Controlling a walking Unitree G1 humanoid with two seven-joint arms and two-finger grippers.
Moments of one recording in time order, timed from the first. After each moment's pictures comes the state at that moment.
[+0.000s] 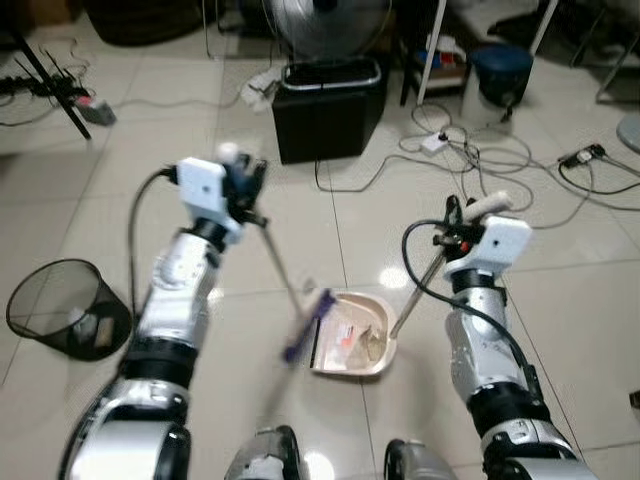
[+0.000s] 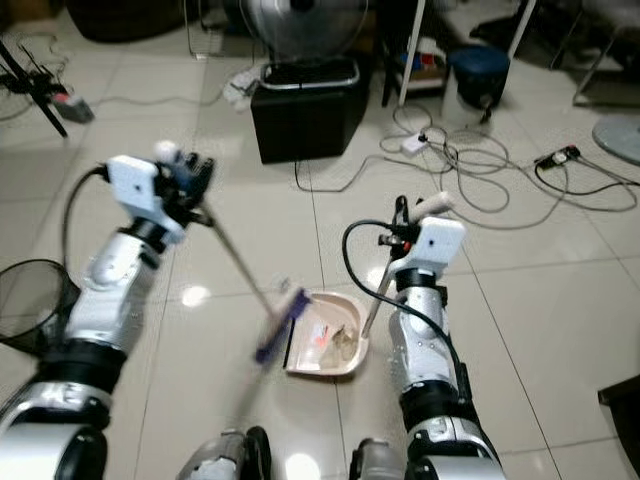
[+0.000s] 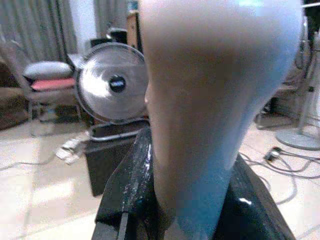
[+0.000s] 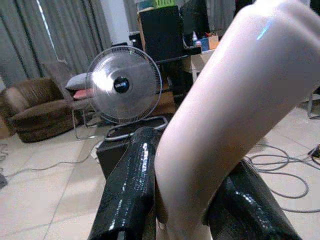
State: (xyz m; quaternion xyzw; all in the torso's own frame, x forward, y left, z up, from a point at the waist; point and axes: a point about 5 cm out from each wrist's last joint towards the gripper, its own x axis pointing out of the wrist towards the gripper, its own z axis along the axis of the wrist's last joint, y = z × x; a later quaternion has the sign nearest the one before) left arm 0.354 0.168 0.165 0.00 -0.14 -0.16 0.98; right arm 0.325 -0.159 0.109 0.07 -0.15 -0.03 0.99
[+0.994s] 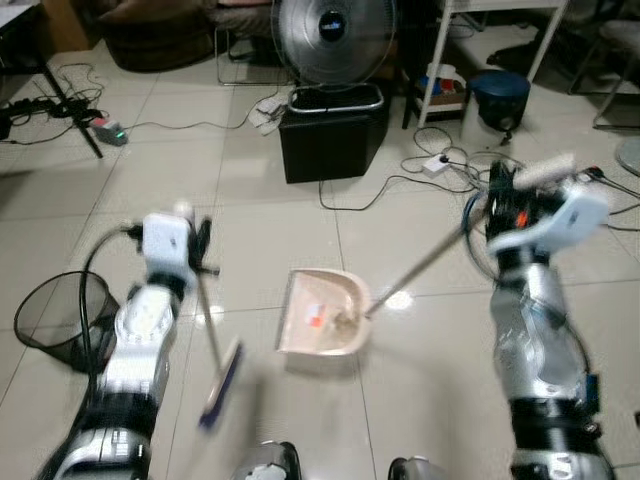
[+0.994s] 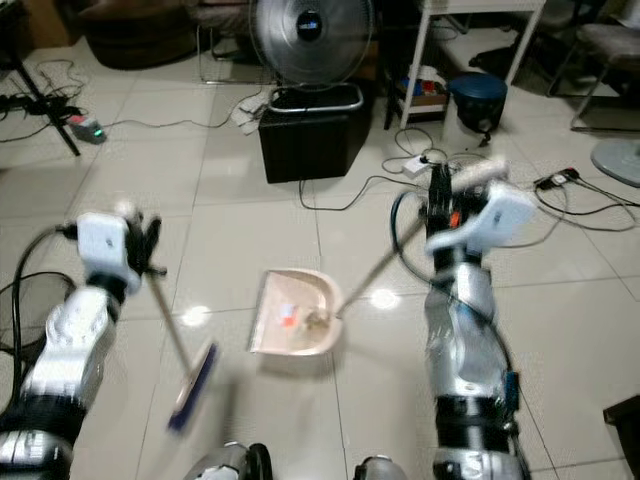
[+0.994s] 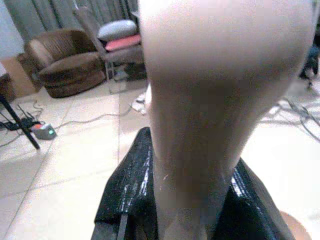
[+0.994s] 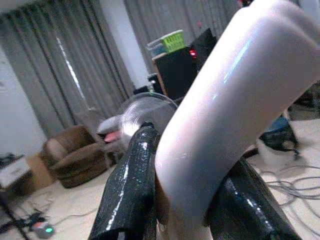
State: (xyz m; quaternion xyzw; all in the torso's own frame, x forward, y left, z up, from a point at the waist) left arm 0.313 0.217 0.095 0.10 -0.02 -0.04 0.99; right arm 0.313 -0.184 0.184 0.16 -0.19 0.00 0.97
